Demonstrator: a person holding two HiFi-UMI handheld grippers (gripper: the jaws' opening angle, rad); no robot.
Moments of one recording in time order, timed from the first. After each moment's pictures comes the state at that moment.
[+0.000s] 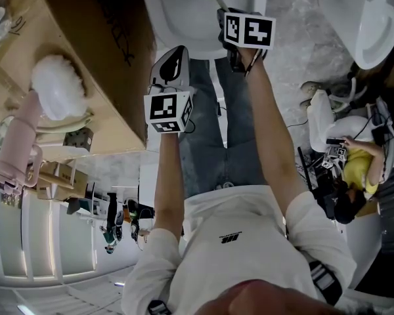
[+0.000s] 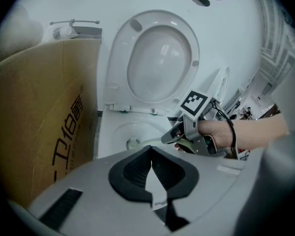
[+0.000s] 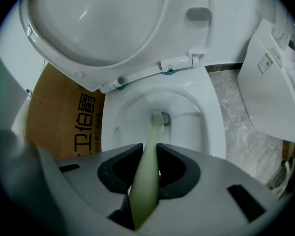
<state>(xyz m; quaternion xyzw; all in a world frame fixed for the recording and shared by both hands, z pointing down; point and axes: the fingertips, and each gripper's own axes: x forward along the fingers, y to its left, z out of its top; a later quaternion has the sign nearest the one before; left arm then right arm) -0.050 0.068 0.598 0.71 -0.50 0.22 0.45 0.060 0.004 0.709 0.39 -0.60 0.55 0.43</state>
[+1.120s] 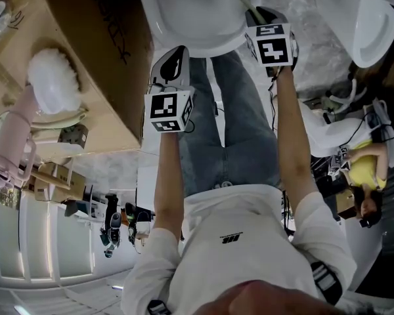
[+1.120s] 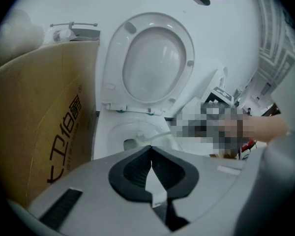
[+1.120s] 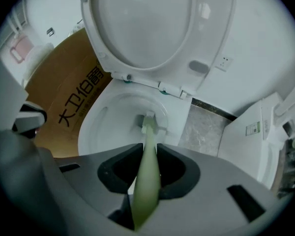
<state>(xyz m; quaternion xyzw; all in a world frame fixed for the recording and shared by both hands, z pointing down) -0.034 0.079 0.592 0.71 -0.50 0.21 0.44 0.134 -0.010 0.669 0.34 -0.69 0.33 0.55</state>
